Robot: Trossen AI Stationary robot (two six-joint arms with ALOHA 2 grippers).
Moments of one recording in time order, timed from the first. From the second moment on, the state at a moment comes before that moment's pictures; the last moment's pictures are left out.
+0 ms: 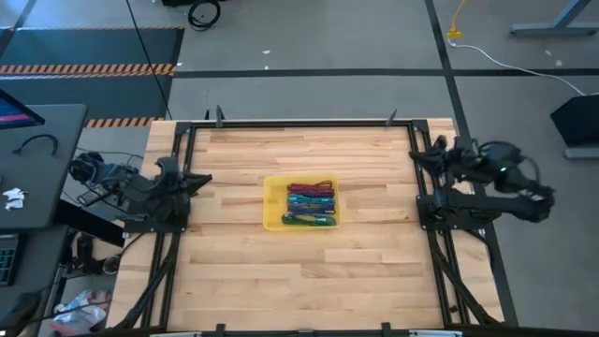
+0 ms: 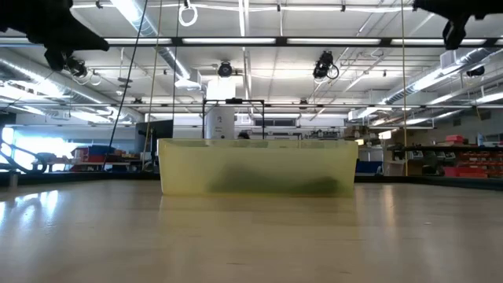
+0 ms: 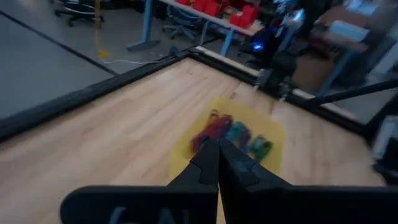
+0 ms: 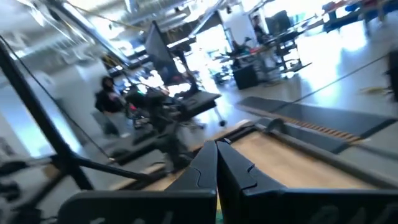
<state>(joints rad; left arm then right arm) -0.48 0.17 0.52 -0.69 -0.84 -0.57 -0.14 0.06 0.59 -0.42 0.13 0.37</state>
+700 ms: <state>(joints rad) -0.47 0.01 0.07 -0.11 -0.70 -0.47 -0.14 0.02 0.13 0.03 -0.01 0.63</state>
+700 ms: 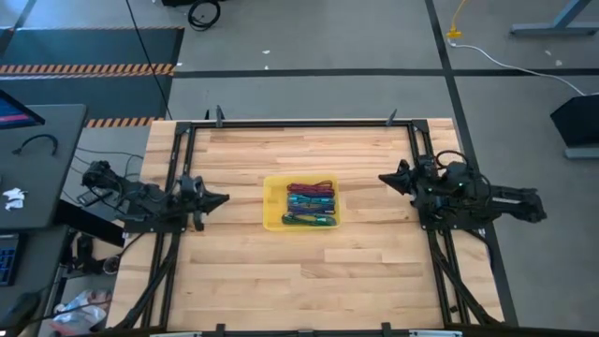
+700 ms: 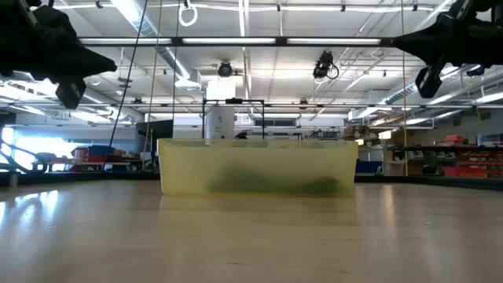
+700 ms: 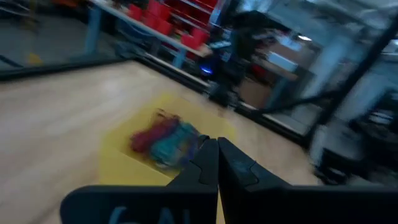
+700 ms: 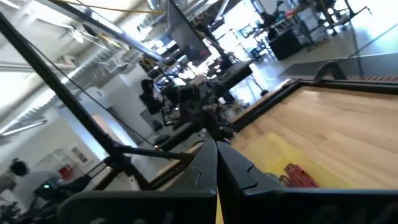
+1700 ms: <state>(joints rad) -0.43 0.01 0.07 -0.13 -0.61 -0.37 -0.04 0.11 0.01 0.02 0.05 0.65</state>
